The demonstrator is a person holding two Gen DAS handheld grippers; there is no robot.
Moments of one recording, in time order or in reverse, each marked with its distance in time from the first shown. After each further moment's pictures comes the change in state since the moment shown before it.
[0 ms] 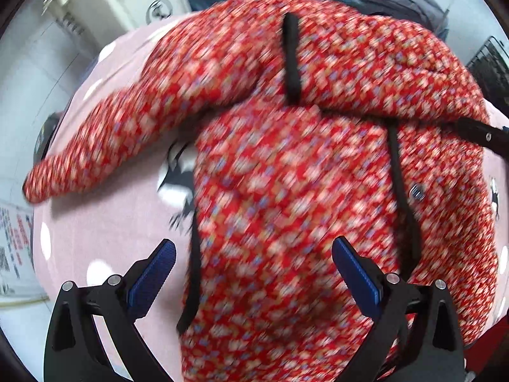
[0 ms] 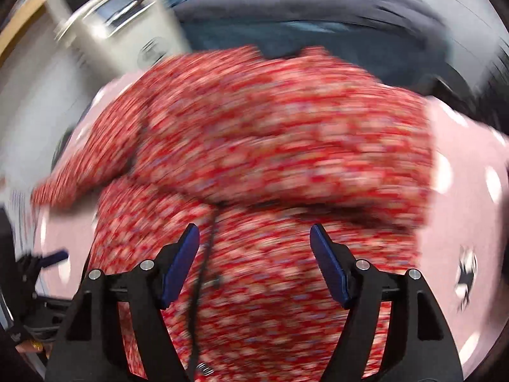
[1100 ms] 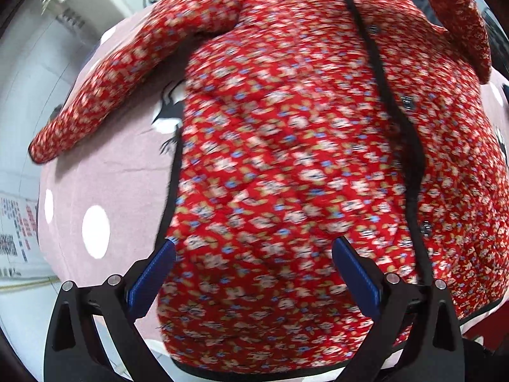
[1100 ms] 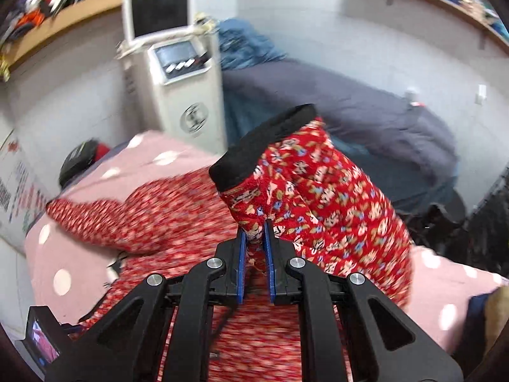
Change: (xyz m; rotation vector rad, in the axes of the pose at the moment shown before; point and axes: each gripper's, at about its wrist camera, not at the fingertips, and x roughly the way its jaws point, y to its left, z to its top) left arm -0.012 -0.143 -0.114 0.018 0.085 0.062; right arm -0.079 0.089 0.071 -0.388 -0.293 0.027
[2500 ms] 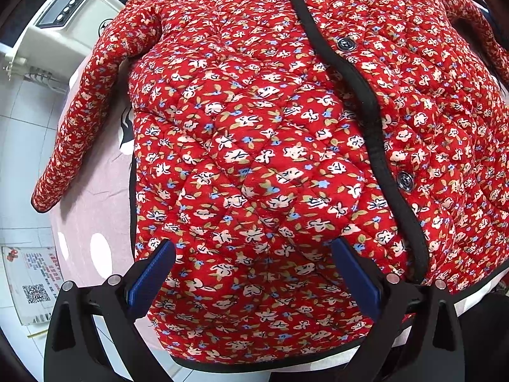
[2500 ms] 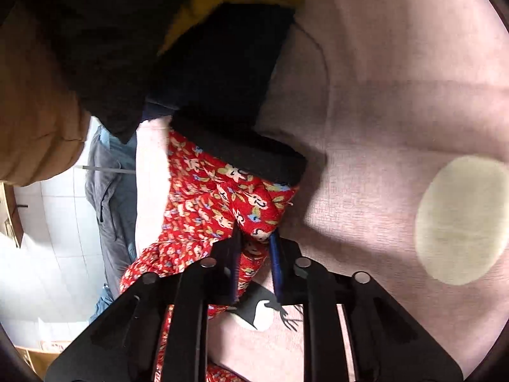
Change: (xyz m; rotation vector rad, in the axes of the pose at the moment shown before) left arm -0.001 -0.116 -0.020 0.266 0.044 0.087; right arm -0.077 -0.334 -0.410 1.905 -0.260 -0.358
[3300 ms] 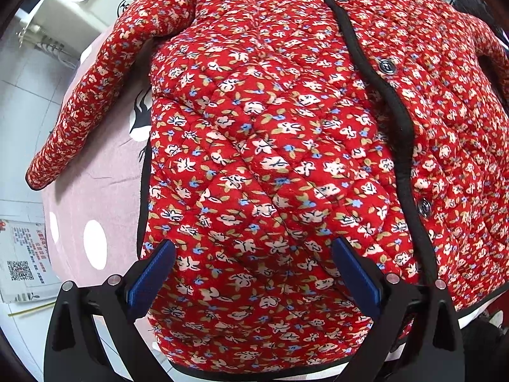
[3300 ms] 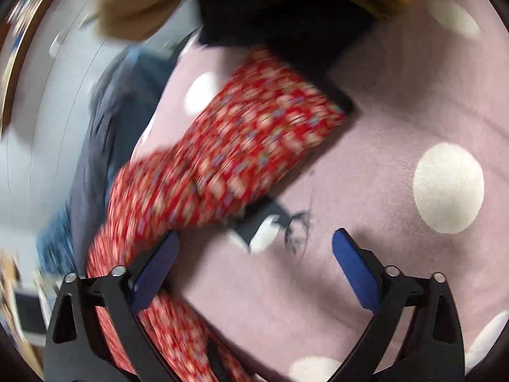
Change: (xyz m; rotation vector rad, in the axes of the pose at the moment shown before) left arm 0.009 0.026 0.003 -0.124 0.000 -0.027; right arm -0.015 0.035 -0.073 -0.304 0.072 -0.080
